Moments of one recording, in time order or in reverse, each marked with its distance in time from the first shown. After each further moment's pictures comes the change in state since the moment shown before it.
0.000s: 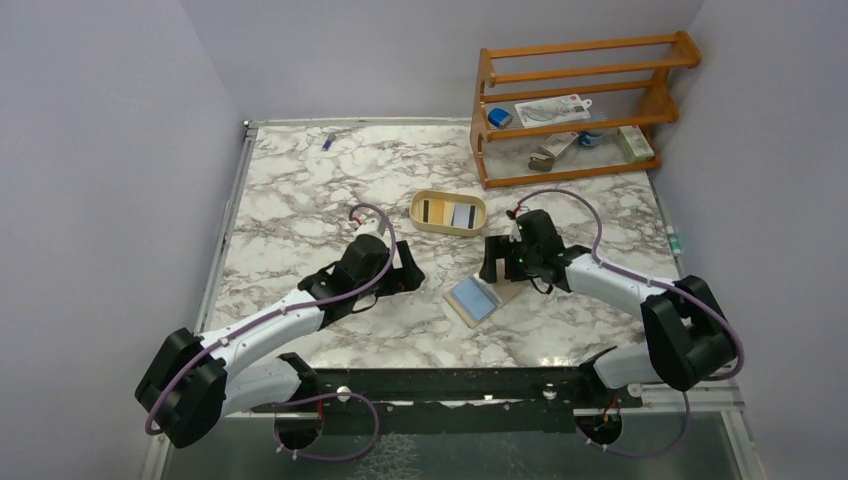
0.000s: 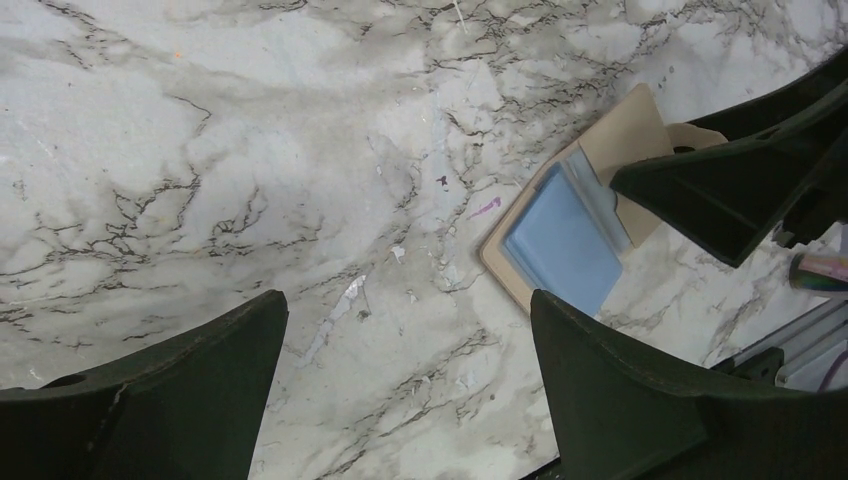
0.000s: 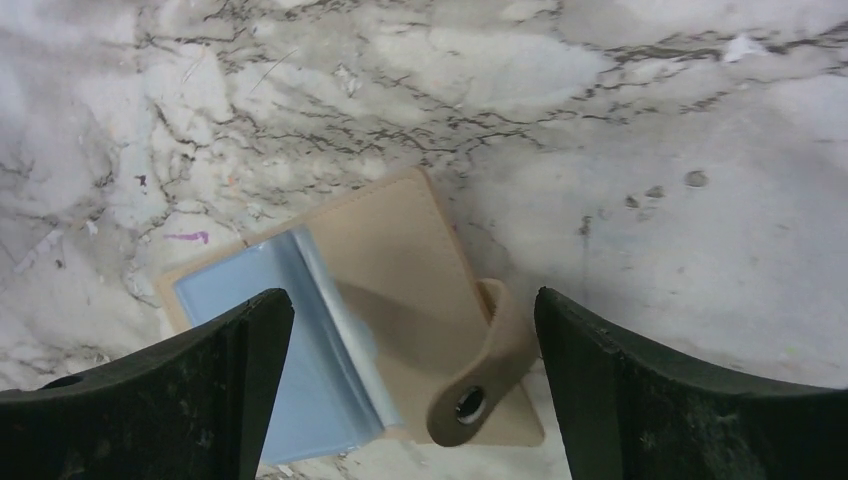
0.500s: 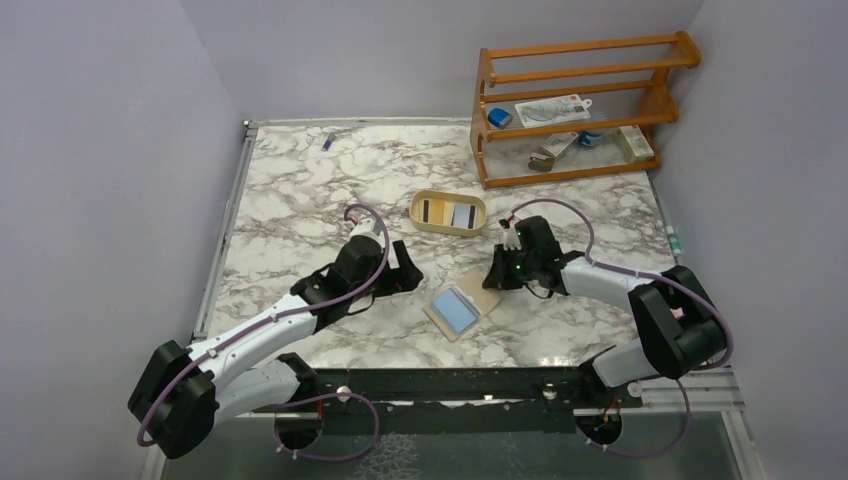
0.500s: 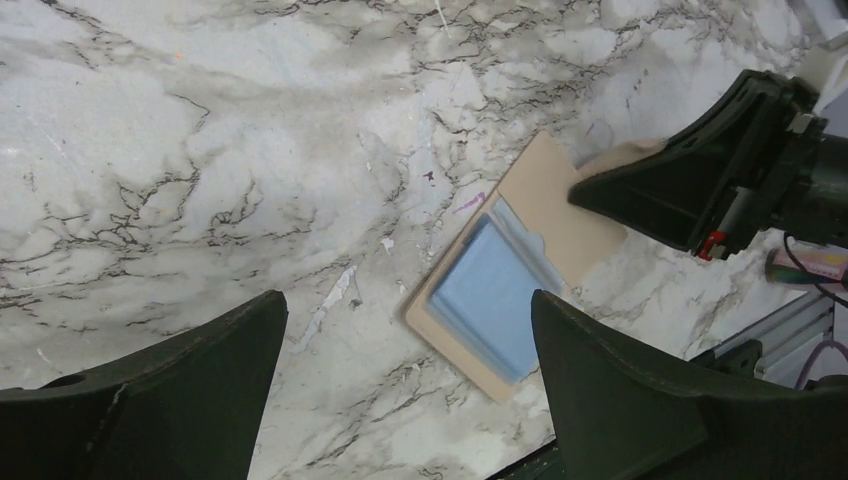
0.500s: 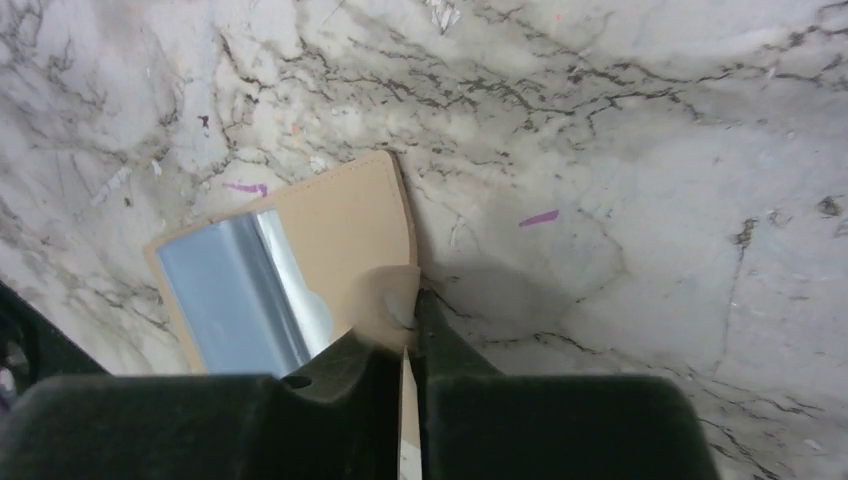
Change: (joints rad) left arm 0.000 -0.063 0.000 -0.039 0.004 -0.011; right arm -0.002 0.081 -0.048 0.121 -0.227 0.019
